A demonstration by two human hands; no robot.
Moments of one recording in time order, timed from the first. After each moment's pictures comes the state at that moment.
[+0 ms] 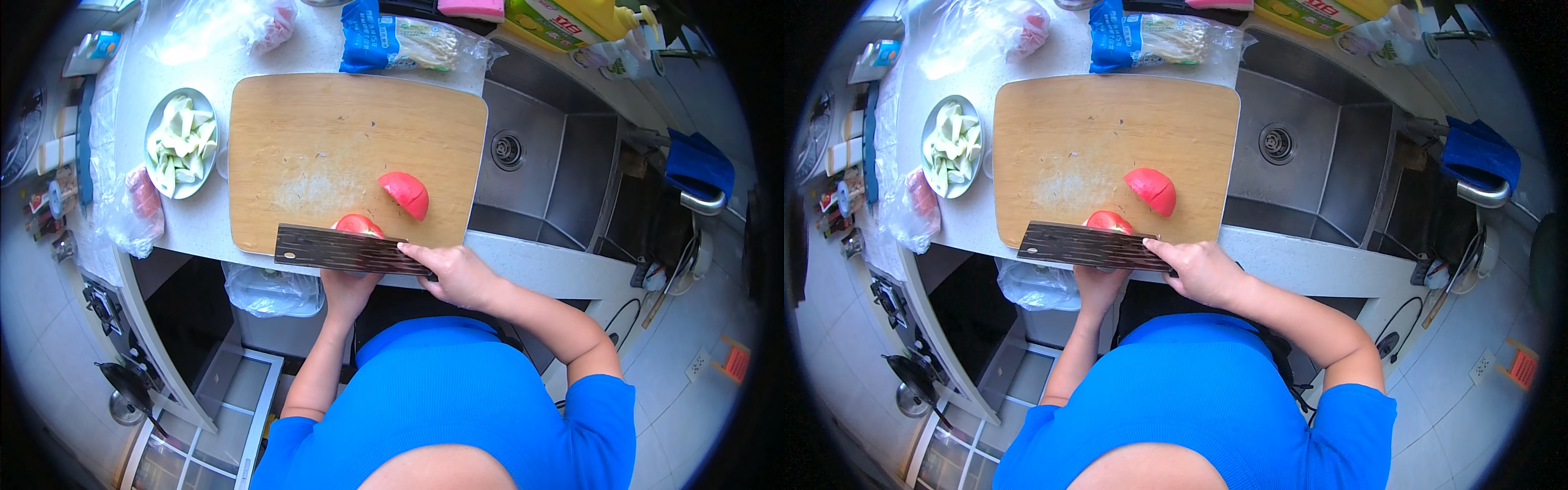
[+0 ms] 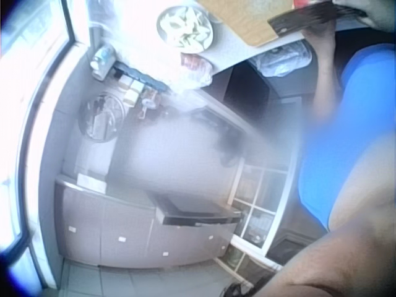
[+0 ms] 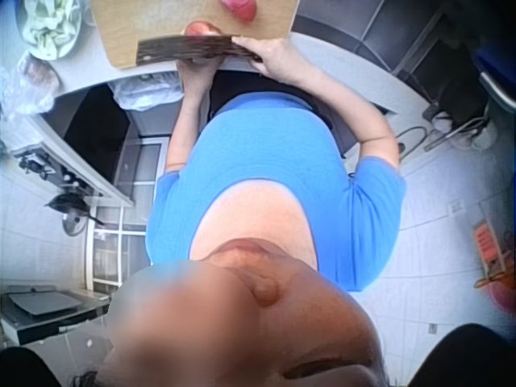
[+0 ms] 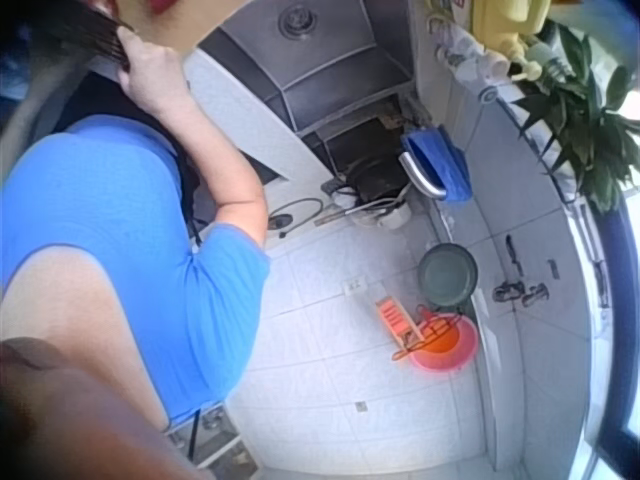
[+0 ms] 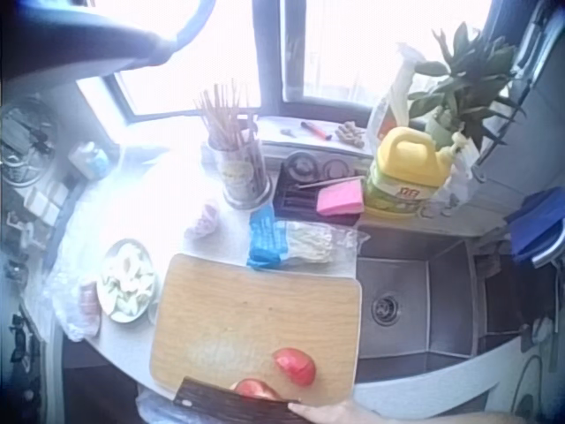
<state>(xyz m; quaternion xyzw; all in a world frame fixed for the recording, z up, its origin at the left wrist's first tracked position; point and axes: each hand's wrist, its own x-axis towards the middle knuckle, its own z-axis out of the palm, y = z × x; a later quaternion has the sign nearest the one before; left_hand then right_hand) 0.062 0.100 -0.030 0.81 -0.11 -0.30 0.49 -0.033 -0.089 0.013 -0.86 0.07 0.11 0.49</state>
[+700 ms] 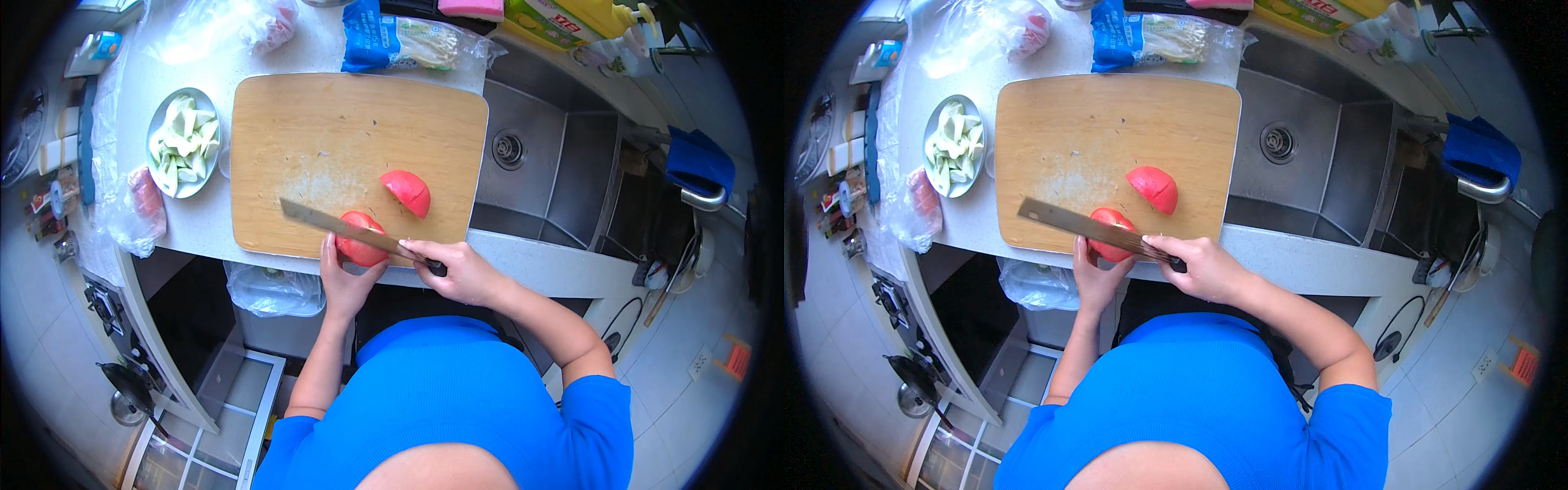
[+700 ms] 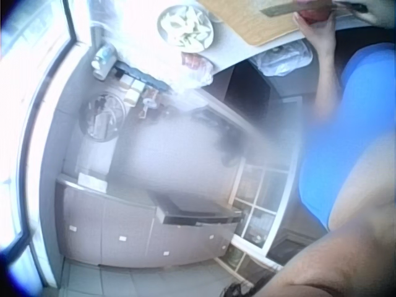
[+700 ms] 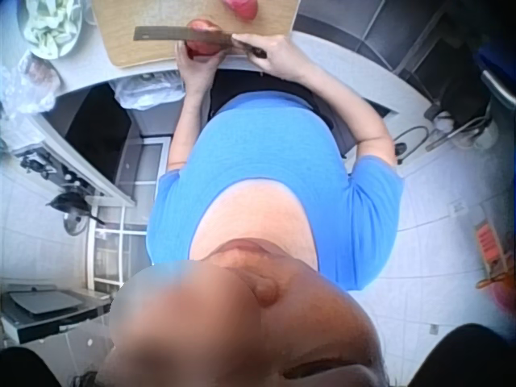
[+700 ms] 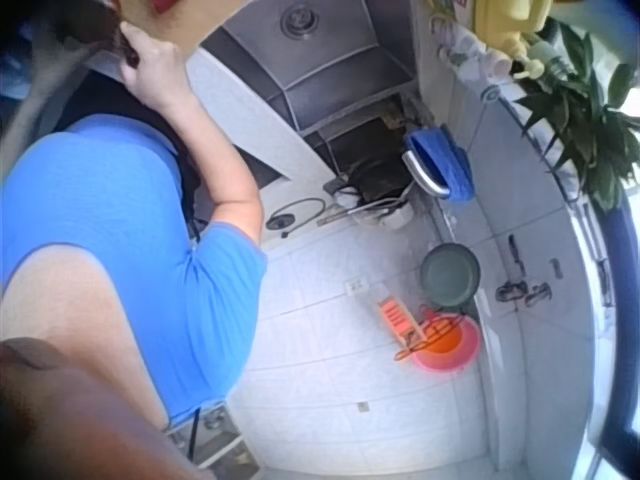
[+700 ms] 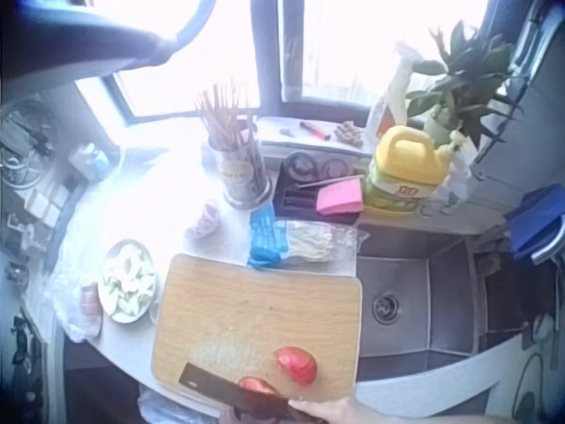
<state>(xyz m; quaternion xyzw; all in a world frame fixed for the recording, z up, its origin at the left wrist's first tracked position) 0.063 0.106 -0.041 0.79 -0.07 -0.31 0.53 -0.028 -0.086 0.012 -0.79 0.11 0.04 0.60</state>
